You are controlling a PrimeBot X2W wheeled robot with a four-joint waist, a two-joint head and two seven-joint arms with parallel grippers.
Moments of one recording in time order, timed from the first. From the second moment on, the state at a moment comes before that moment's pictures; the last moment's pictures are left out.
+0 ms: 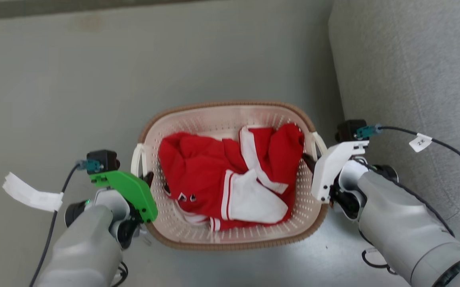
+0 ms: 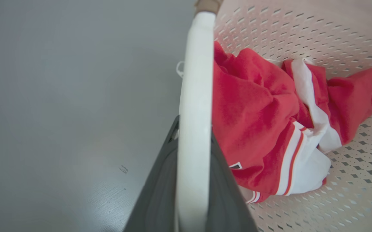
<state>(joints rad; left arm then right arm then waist) -0.67 0.07 -0.78 1.08 -1.04 -0.12 -0.02 -0.70 -0.08 0.86 1.08 0.92 0.10 0.04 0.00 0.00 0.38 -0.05</state>
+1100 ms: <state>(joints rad) -0.84 0.09 -0.77 1.02 -1.03 -0.12 -0.19 -0.88 -0.09 0.84 1.09 0.91 0.11 -0.17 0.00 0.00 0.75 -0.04</state>
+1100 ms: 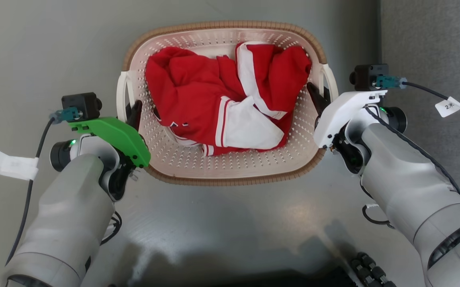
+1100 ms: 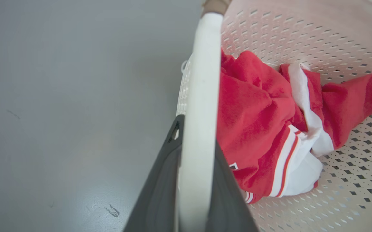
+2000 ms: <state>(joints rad) -0.93 0.11 -0.78 1.01 -1.03 -0.12 -0.23 -0.97 -0.08 0.84 1.11 0.91 0.11 -0.23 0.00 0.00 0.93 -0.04</state>
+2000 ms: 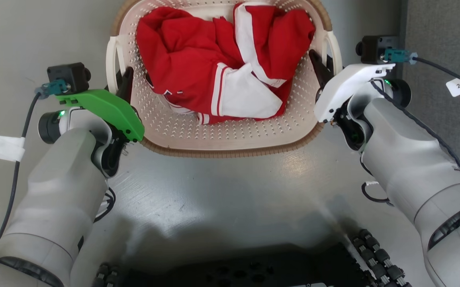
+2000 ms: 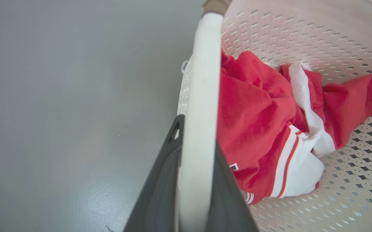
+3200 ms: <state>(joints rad) -0.95 0.11 -0.80 1.04 -1.04 -0.12 -0.25 -0.98 -0.07 0.83 1.17 0.91 0.12 -0.25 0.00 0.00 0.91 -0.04</state>
